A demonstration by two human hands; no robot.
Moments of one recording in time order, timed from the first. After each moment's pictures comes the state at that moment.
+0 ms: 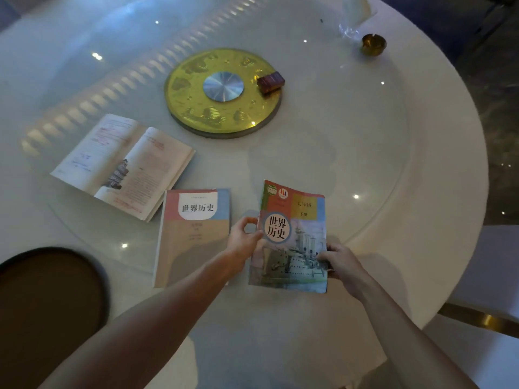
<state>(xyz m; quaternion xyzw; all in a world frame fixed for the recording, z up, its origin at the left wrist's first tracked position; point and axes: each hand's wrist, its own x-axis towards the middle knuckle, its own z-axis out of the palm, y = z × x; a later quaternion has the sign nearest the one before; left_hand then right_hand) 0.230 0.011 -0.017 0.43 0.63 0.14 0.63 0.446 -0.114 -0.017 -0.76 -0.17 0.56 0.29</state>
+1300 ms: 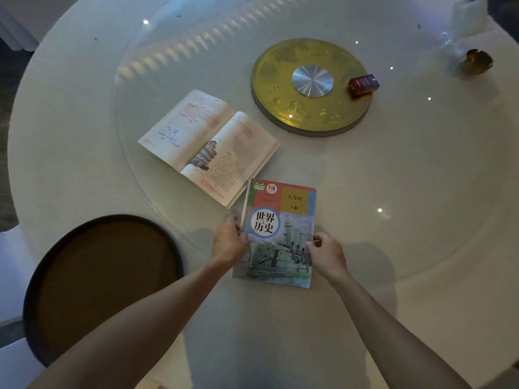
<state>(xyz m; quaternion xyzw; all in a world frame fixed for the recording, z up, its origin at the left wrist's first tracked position) 0.014 0.066 -0.040 0.54 0.71 0.10 0.43 0.239 0.000 -0.050 -0.83 -0.37 0.39 0.14</state>
